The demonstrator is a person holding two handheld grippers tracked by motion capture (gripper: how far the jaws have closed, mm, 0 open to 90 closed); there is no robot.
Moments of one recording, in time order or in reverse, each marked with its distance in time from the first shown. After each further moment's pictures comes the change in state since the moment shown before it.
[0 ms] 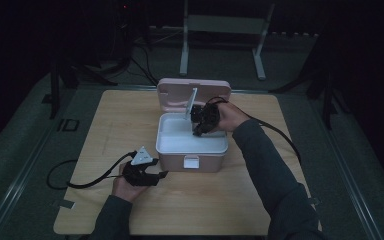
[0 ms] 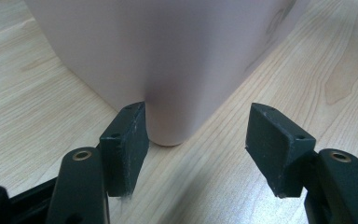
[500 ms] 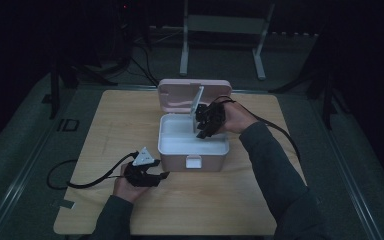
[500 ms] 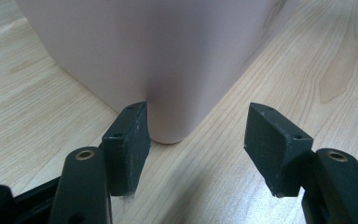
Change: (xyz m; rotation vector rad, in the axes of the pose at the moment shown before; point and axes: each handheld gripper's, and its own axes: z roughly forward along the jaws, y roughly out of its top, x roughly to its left) left arm -0.003 0.001 0.003 0.004 -0.014 0.011; right arm 0.010 -0.009 -0.018 -0.018 -0.035 0.034
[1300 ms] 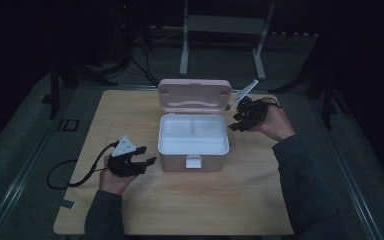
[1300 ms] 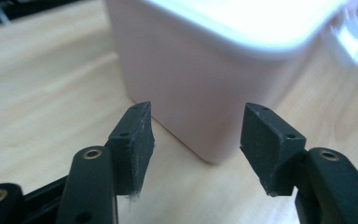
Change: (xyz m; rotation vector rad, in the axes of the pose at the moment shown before) left arm 0.030 0.016 -0.050 -0.137 0.095 -0.050; right arm -0.007 -0.106 -0.044 -0.142 -0.189 0.369
